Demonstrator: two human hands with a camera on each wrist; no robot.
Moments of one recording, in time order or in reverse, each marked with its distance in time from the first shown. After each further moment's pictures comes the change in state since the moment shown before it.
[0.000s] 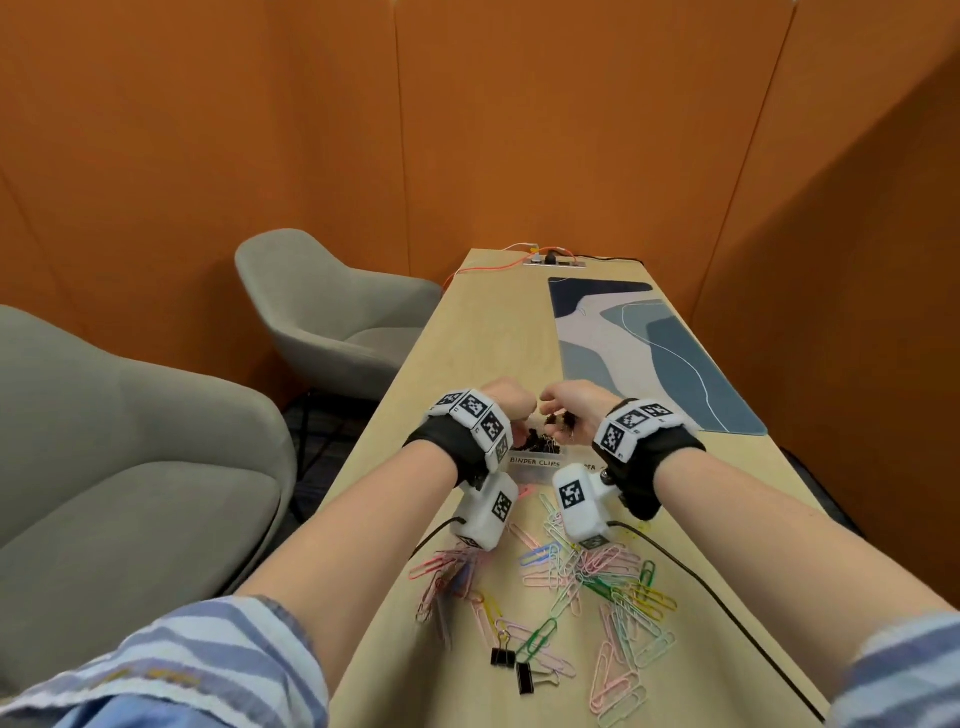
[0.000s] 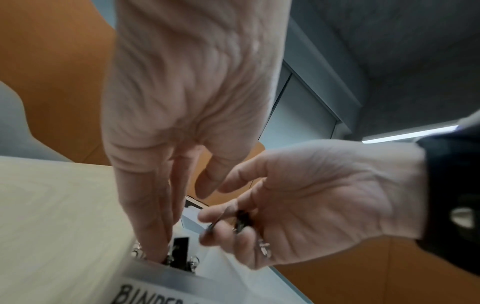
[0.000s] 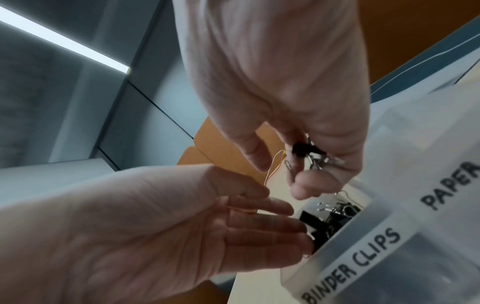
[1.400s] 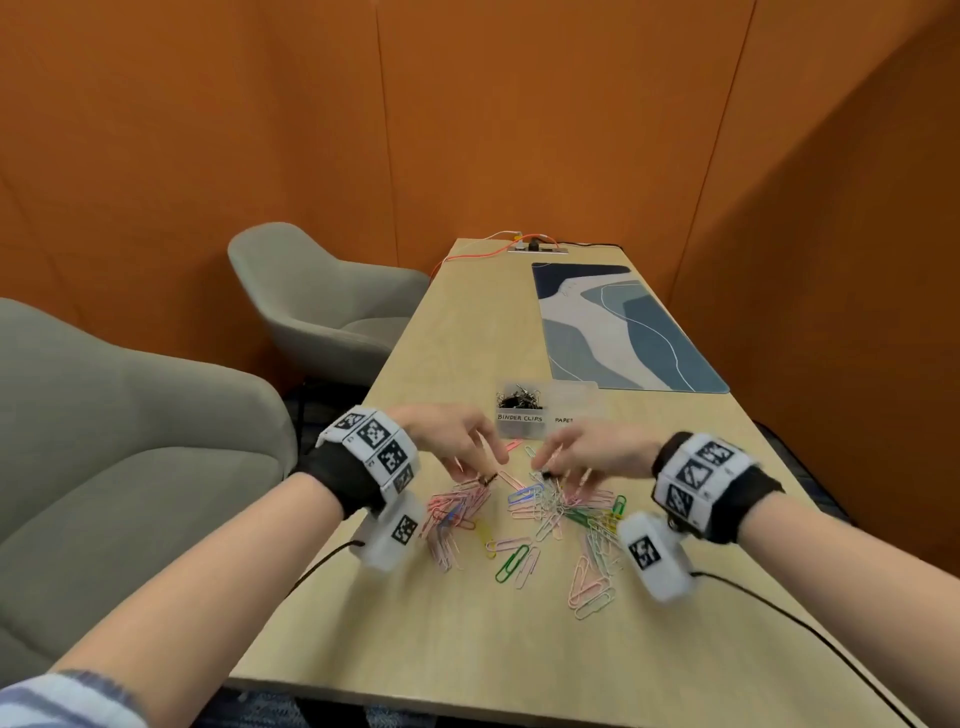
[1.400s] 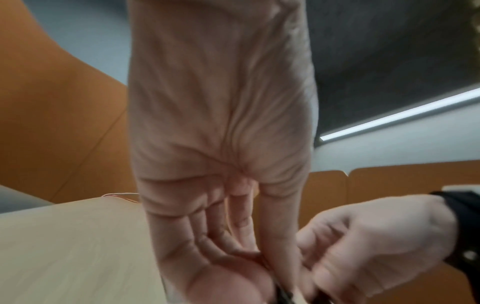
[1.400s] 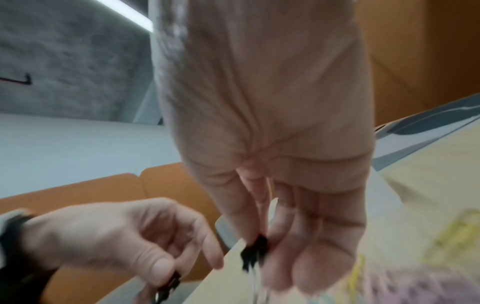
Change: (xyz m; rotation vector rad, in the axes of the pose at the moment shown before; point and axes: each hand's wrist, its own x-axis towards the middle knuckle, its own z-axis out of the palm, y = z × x) left_hand -0.098 -0.067 -0.010 0.227 -0.411 0.286; right_hand -0.104 0.077 -0.027 -0.597 -0.365 -0.249
